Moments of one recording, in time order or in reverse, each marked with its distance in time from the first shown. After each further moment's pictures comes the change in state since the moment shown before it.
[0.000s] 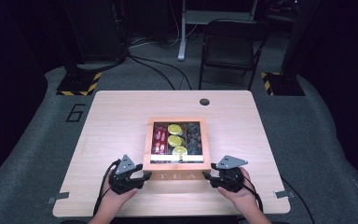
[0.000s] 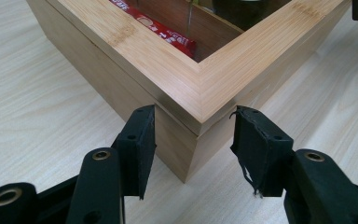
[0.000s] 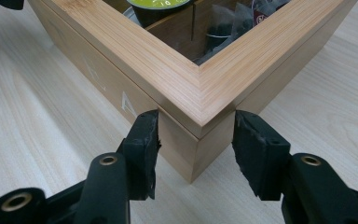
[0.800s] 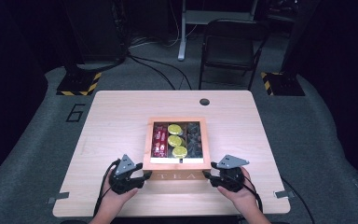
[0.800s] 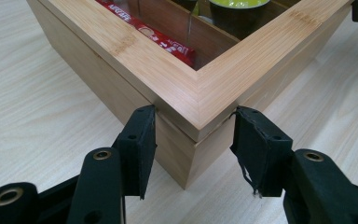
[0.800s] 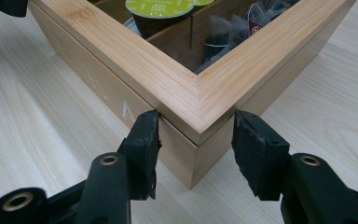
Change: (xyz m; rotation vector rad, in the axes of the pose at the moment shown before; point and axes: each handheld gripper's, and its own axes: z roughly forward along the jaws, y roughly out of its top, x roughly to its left) left arm -0.002 0.002 -0.002 -0.022 0.008 0.005; right arm 0.001 0.003 -0.003 -0.028 -0.012 0.009
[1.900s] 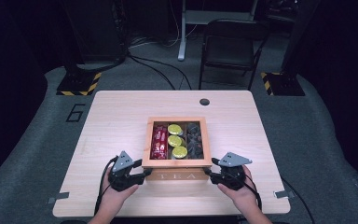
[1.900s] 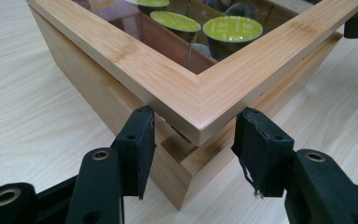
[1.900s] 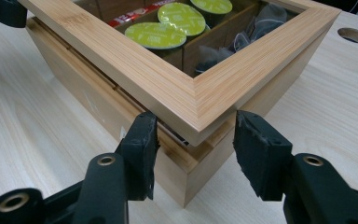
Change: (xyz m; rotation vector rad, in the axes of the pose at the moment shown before) left arm 0.002 0.013 -0.007 -0.057 -0.019 -0.052; right arm 0.000 0.012 -0.008 -0.061 -0.024 0.002
